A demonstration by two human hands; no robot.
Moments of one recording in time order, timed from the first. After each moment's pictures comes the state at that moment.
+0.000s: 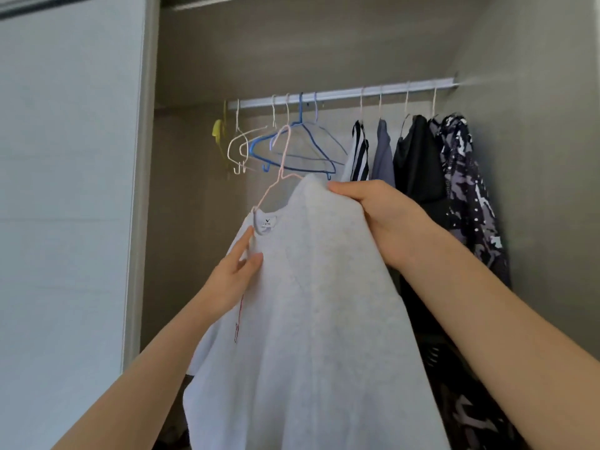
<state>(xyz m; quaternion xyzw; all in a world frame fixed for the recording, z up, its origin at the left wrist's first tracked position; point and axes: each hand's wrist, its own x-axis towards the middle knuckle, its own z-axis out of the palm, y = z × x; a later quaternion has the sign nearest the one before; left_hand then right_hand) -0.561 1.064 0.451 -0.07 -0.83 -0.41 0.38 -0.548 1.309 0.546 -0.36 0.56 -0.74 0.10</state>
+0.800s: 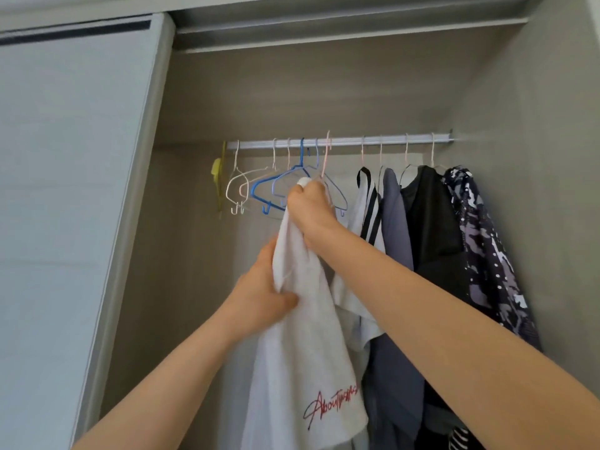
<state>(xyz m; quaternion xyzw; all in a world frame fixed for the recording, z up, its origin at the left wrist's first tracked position) -0.569 1.090 0.514 -0.14 -0.83 -0.35 0.40 -0.609 1.183 0.622 -0.34 0.68 -0.61 -0.23</state>
